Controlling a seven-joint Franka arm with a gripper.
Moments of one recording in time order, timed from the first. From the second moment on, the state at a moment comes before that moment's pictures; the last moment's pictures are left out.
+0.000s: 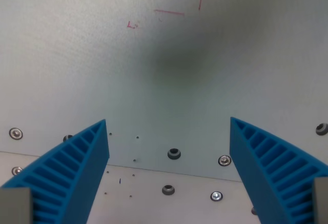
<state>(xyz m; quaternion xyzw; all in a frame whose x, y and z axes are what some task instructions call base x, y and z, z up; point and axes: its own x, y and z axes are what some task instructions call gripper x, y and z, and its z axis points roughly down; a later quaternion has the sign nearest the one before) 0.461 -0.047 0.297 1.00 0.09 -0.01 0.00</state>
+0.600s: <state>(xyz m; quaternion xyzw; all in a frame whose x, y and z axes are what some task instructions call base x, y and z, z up) 0.467 -0.048 0.329 1.00 0.09 0.00 0.00</state>
